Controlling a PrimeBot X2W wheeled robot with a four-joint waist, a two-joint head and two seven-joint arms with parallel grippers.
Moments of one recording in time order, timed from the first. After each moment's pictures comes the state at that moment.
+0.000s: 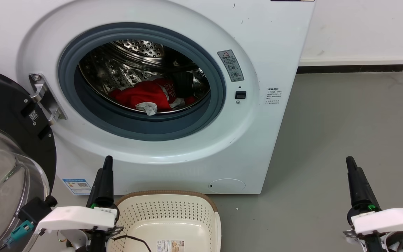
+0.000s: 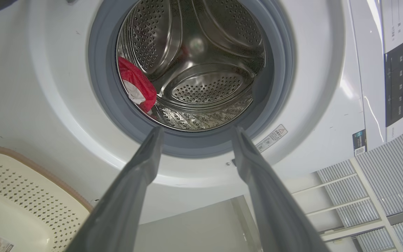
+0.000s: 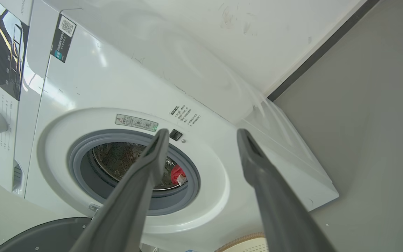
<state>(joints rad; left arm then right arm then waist) -0.07 0.05 0.04 0.15 -1.10 -0.11 -0.04 -0.02 -0.05 -0.07 0.12 0.98 0.13 -0.04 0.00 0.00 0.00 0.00</state>
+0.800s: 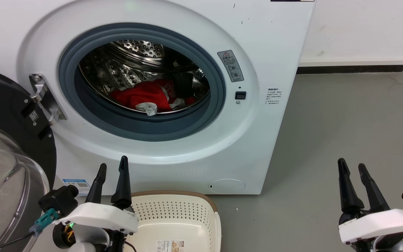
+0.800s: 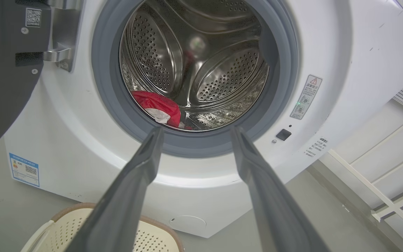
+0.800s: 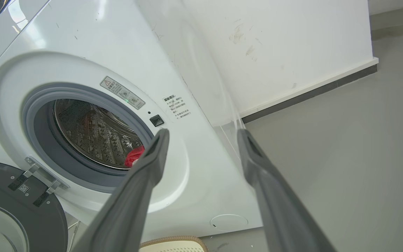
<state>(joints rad) -0.08 0.06 -0.04 0.15 -0.60 -0.04 -0.12 0.01 -0.05 -0.05 0.05 0.54 0.13 -0.07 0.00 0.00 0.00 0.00</state>
